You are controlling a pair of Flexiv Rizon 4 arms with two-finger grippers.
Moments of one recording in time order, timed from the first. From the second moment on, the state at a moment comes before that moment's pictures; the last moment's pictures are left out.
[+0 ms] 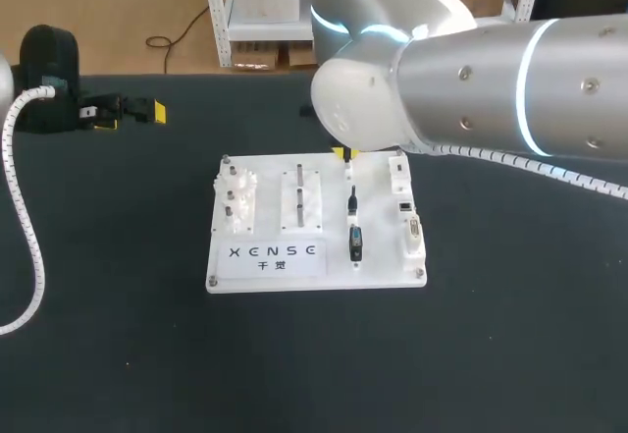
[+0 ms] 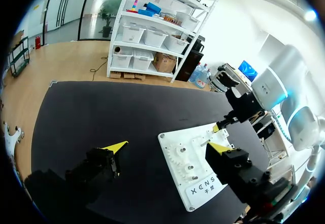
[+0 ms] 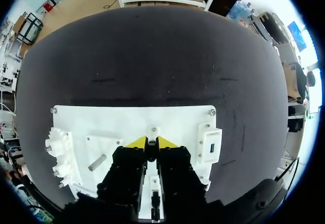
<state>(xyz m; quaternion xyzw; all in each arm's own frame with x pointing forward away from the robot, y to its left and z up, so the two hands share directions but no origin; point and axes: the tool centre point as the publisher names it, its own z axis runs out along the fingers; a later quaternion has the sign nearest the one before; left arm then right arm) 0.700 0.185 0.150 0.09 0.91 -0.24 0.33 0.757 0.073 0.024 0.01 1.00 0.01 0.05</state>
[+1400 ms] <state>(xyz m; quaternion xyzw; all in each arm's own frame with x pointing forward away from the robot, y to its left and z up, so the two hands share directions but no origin) 0.700 0.185 0.150 0.09 0.91 -0.24 0.33 0.743 -0.012 0.035 0.05 1.00 -0.01 0.06</state>
